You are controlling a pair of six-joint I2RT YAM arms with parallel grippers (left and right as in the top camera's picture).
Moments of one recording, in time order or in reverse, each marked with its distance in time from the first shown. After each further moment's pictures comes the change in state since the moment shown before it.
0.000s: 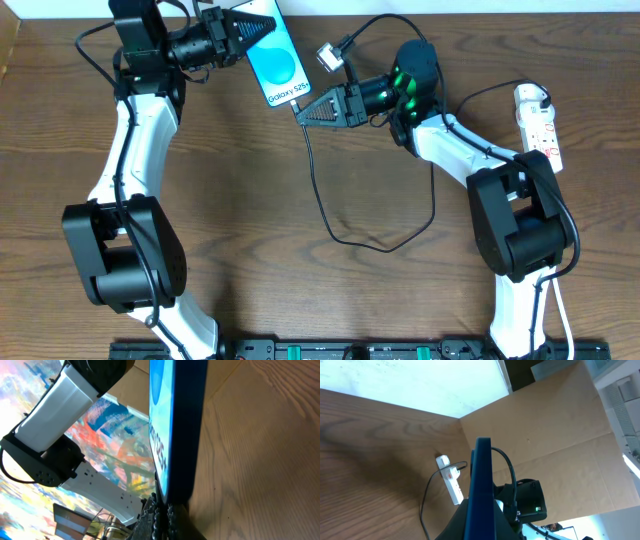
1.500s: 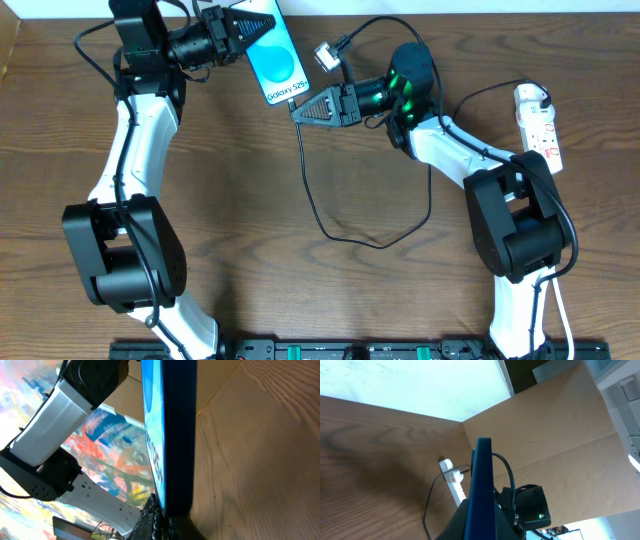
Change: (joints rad) left arm -0.002 0.000 0.000 0.005 -0.019 0.019; right arm 0.012 0.000 -0.007 -0.001 0.068 0.022
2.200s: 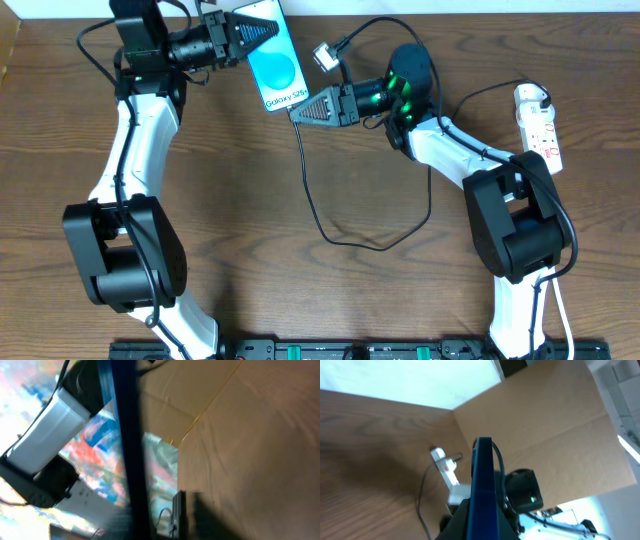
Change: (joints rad) left arm -0.006 0.000 0.000 -0.005 0.093 0.035; right arm 0.001 0.000 -0.005 0.002 0.043 0.000
